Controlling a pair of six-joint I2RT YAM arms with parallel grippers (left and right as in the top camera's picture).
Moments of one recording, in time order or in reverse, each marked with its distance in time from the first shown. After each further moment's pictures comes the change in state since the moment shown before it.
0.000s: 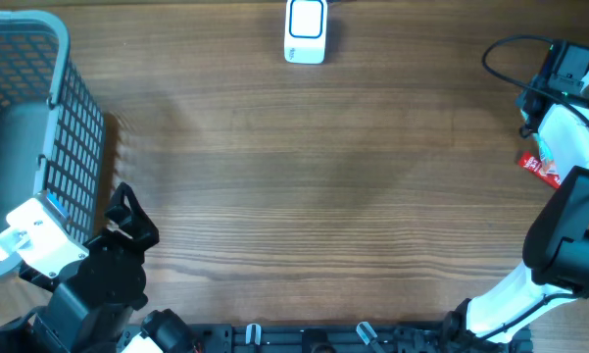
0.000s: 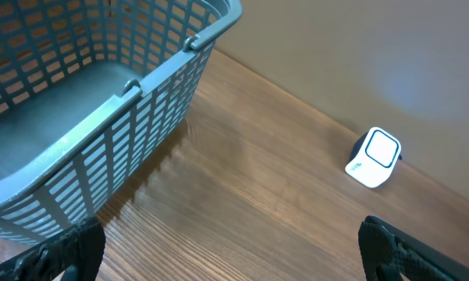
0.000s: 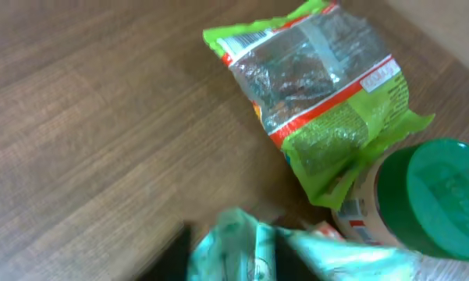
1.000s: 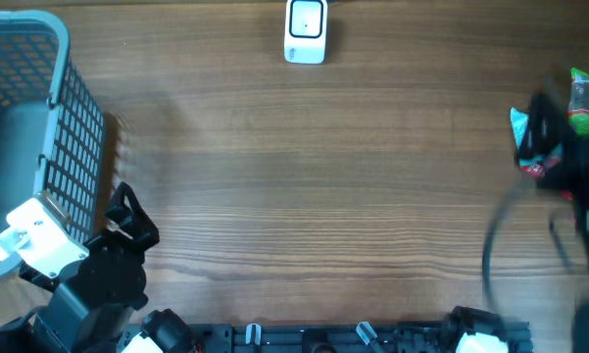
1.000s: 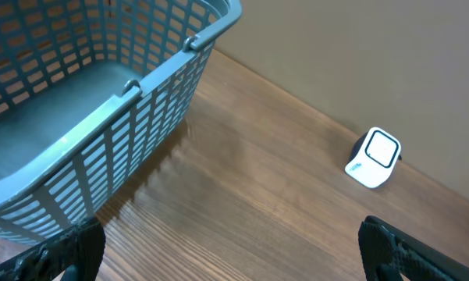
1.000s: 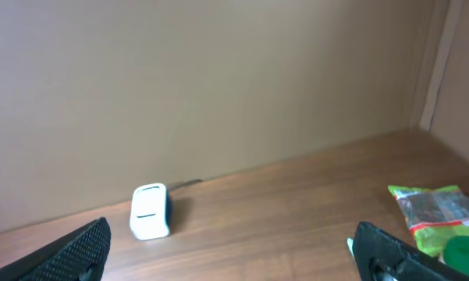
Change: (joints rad) left arm 0.000 0.000 0.000 0.001 0.000 0.000; right arm 0.101 -1.188 0.041 -0.529 -0.586 -0.042
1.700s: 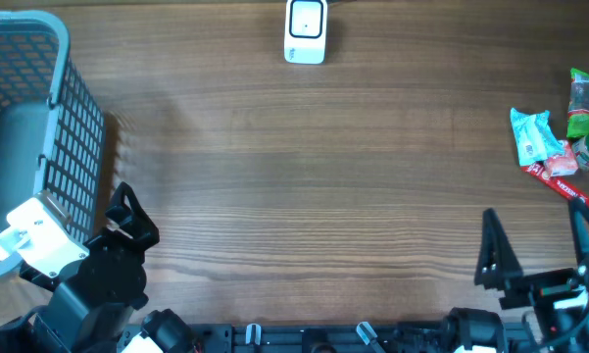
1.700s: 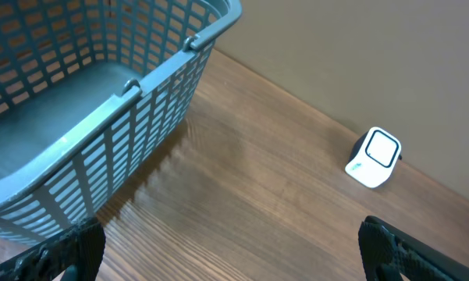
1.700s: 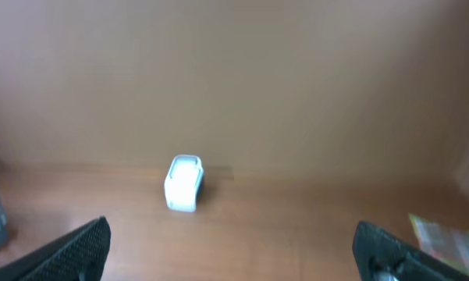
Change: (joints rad) left arm 0.000 0.001 0.000 0.000 0.000 0.000; right arm 0.106 -0.387 -0.225 0.037 -0.121 -0.184
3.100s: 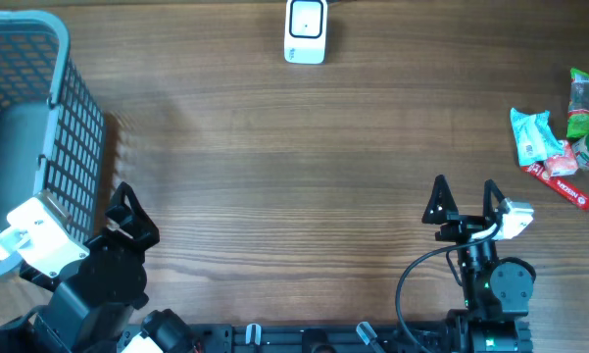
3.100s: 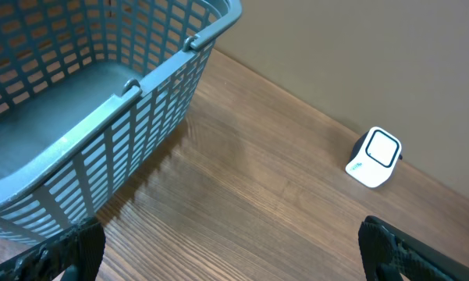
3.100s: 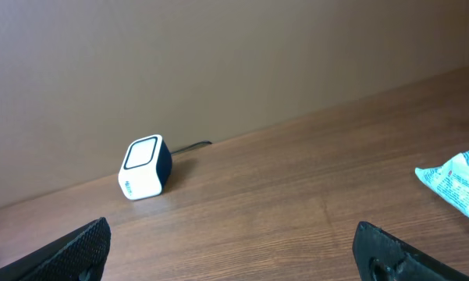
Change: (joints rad) left arm 0.000 0.001 0.000 -0.001 0.000 0.000; right arm 0.102 -0.306 -1.119 0.784 0.252 0.309
